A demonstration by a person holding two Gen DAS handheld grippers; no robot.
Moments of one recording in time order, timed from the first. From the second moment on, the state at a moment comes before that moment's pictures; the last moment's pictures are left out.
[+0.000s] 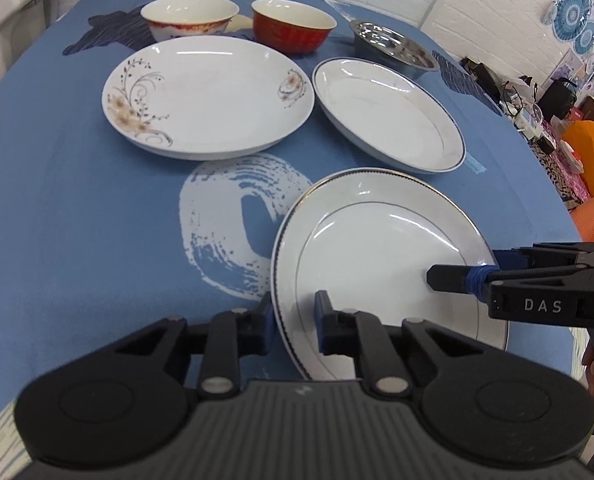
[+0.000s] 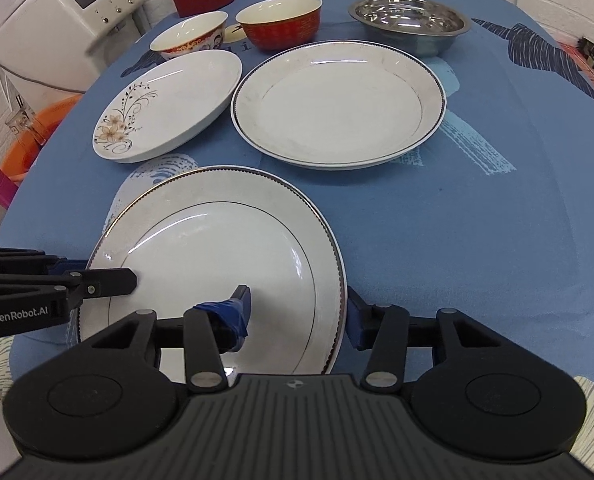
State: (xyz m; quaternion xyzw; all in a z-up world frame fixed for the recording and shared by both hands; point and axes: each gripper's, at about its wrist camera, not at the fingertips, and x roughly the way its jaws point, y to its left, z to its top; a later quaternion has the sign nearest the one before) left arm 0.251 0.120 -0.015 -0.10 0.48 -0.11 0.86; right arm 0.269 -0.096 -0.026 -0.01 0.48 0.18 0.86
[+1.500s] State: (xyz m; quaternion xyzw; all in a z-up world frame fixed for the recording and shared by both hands) left arm 0.227 0.261 0.033 -0.13 0.41 -0.01 0.90; right arm 0.274 -0.018 0.034 -0.04 0.43 0.19 0.88
